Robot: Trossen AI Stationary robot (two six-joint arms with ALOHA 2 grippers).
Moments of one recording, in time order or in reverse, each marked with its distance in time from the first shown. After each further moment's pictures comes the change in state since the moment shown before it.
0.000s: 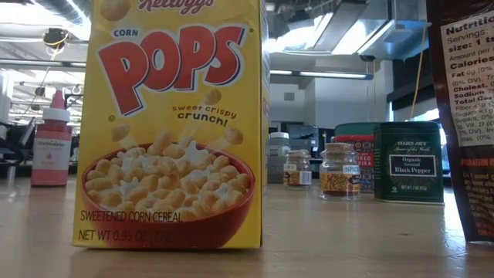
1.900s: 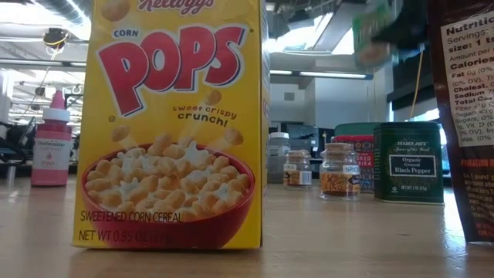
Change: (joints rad) left arm -0.114 0.001 -0.002 -0.106 -0.158 -0.266; right arm -0.541 -1.171 -0.834 0.131 0.556 0.116
